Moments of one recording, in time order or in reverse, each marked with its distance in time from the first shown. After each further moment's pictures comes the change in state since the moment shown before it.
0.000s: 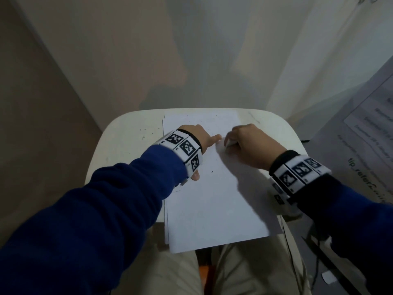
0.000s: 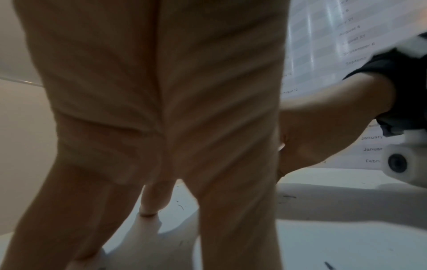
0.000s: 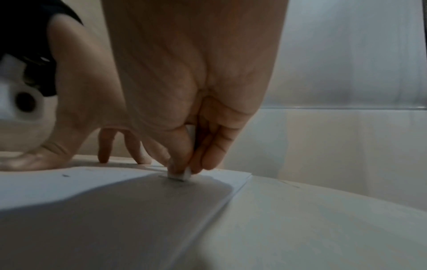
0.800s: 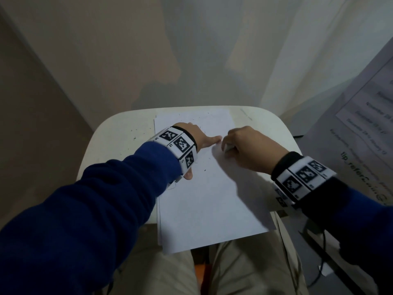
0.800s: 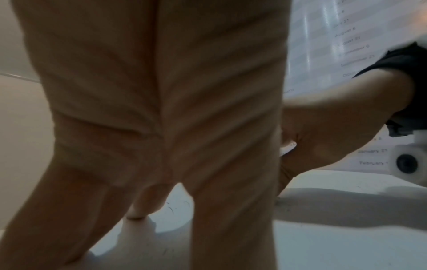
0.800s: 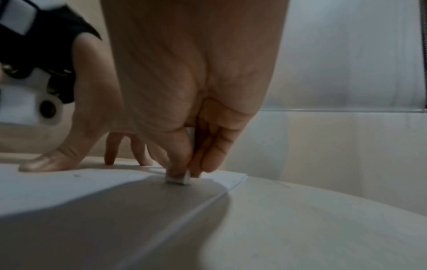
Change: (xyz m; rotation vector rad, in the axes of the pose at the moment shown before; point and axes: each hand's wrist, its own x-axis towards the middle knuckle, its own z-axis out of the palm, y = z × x) left_hand 0.007 0.009 -0.008 -0.234 -0.018 -0.095; right_hand -0.012 0.009 0.001 -0.049 -0.038 -0.020
